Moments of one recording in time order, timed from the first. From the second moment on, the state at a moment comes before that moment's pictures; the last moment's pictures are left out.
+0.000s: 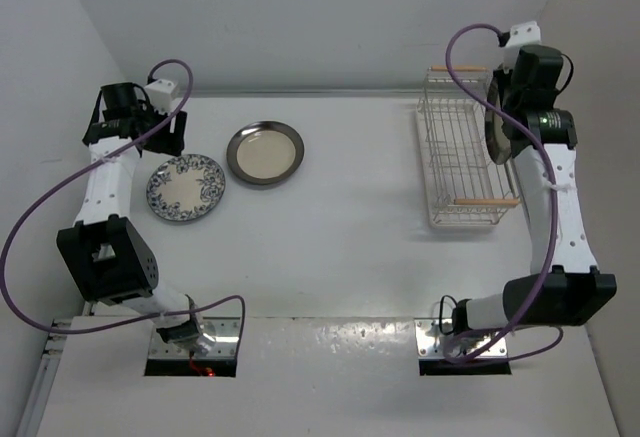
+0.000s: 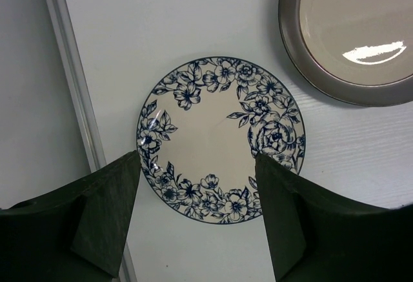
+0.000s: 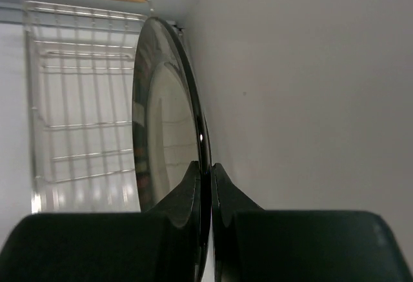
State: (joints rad) left arm 0.26 1.53 1.42 -0.62 0.24 0.41; right arm -0.04 1.42 1.65 -0.62 0.37 -0.33
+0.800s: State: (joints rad) left arm 0.24 1.55 1.42 -0.62 0.25 0.39; right arm -0.13 1.36 1.19 -0.41 0.28 -0.48
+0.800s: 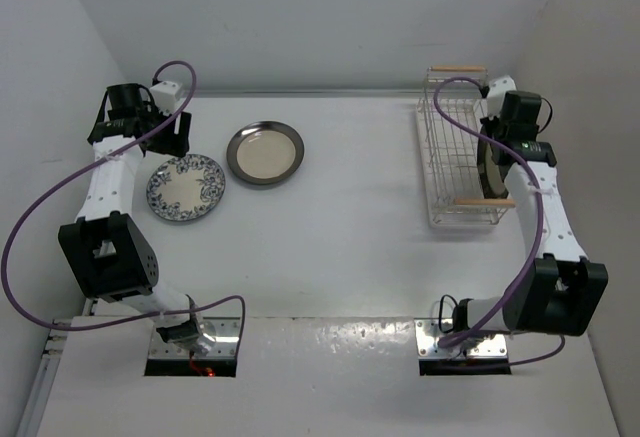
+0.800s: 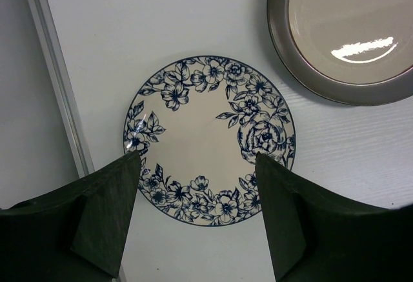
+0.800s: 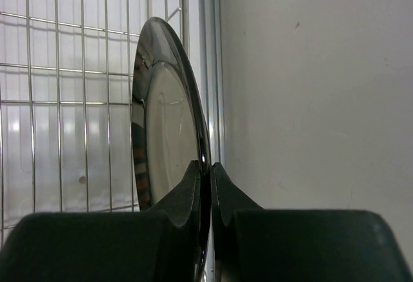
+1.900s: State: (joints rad) left arm 0.21 1.56 1.42 -0.62 0.20 0.39; right arm -0.20 1.34 1.19 -0.45 0.19 -0.34
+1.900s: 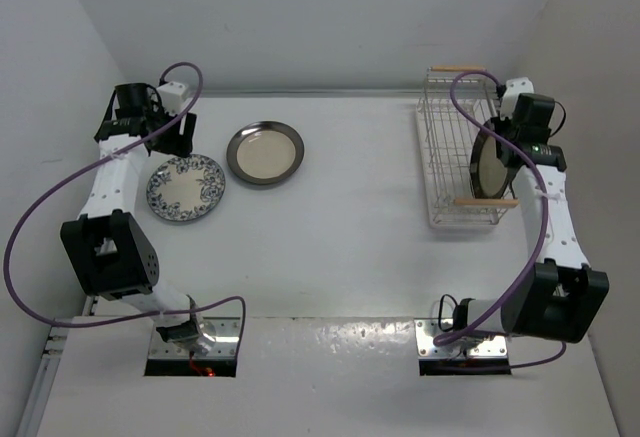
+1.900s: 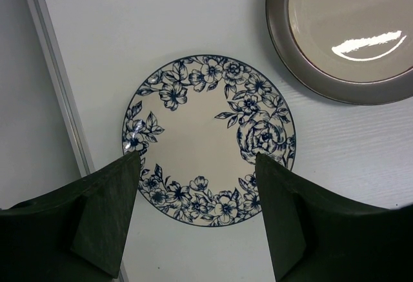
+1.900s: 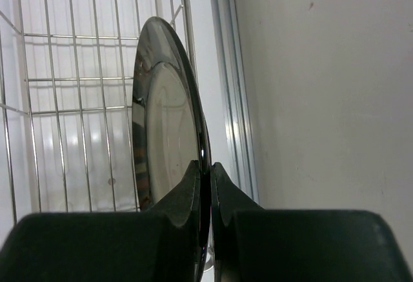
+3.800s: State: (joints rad) left arm 0.59 2.22 1.66 -0.97 0.65 0.44; right arm 0.27 1.19 1.20 -0.36 0.20 -0.27
